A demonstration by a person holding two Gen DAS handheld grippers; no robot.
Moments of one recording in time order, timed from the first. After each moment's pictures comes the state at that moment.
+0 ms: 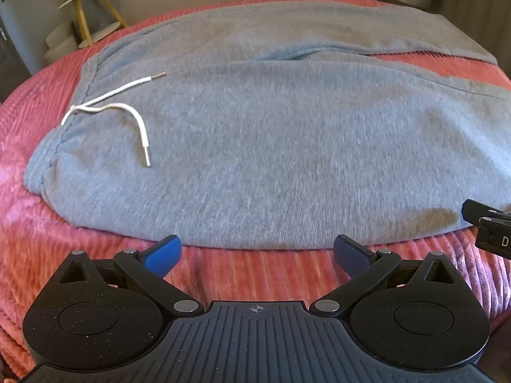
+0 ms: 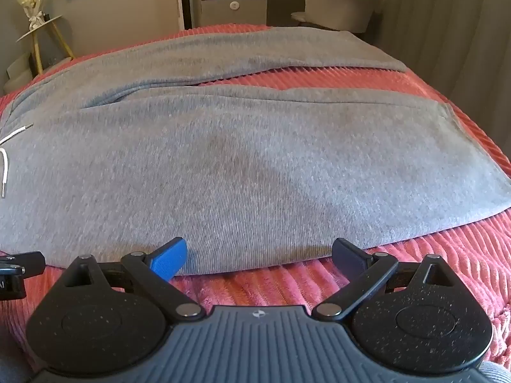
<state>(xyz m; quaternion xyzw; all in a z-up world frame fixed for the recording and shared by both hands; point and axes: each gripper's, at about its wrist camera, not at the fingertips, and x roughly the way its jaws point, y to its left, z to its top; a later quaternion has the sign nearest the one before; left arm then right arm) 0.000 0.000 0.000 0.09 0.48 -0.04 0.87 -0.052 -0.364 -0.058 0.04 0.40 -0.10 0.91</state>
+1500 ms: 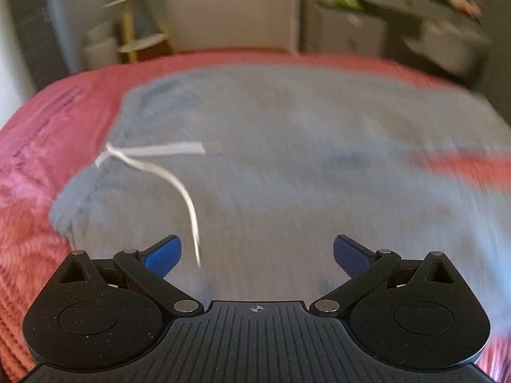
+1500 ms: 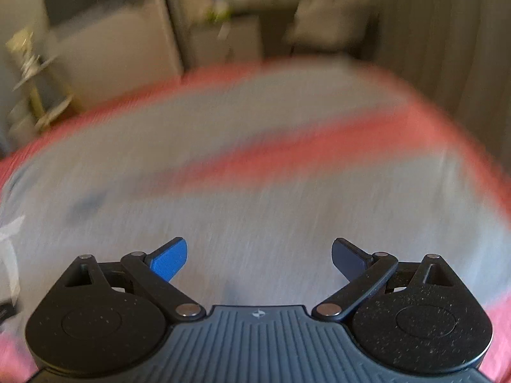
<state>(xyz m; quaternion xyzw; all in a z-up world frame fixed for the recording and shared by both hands) 0.080 0.037 0.059 0.00 0.42 0.04 0.91 0.043 -0.442 0.022 0.09 0.34 -0.11 0.93</state>
